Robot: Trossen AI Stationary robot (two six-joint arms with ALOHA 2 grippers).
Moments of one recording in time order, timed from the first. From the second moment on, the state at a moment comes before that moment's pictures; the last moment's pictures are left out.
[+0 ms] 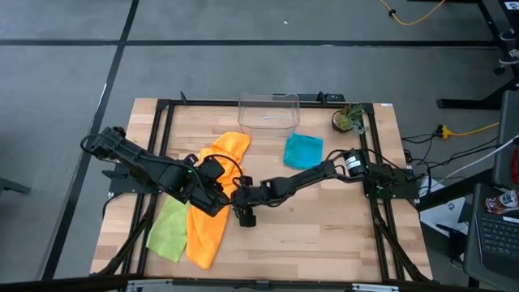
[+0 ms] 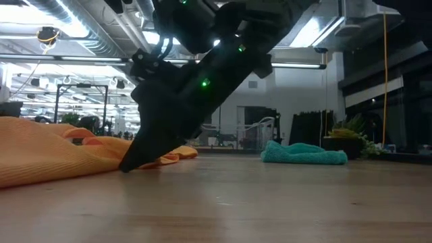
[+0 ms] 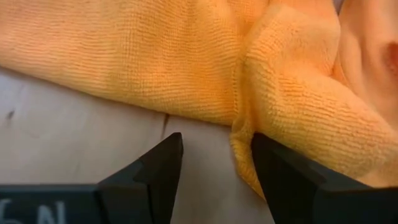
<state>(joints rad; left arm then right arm) -0.46 1.57 1.64 -1.47 -0.51 -1.17 0.20 2.33 1.54 -0.08 0.10 0.09</state>
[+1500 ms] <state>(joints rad) -0.51 1.59 1.64 -1.14 -0.51 -0.90 0.36 1.87 1.52 -0.85 -0.01 0.55</state>
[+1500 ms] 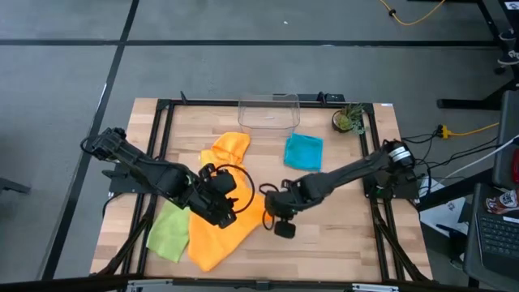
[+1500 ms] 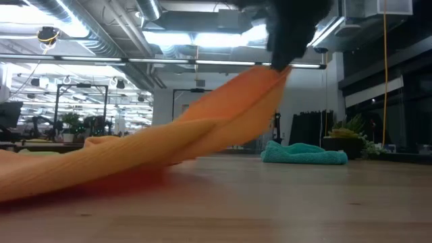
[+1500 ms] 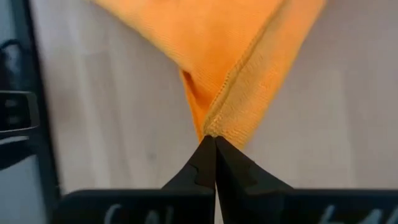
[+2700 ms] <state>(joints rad) 0.02 2.03 1.64 -0.84 0.11 0.26 0.62 1.87 1.51 -0.89 0.14 1.15</state>
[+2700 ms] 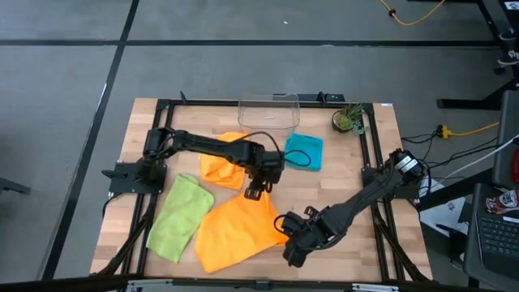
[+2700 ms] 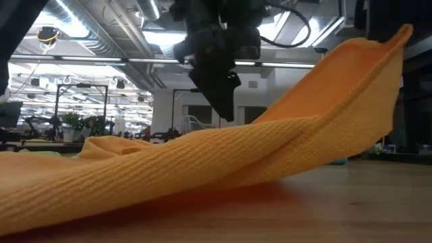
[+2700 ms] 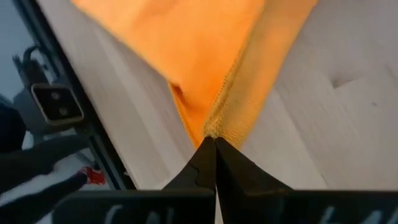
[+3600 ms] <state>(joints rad) 0.07 2.20 1.64 -0.75 0.22 0.56 0.62 1.87 1.52 -0.88 0.19 1.34</state>
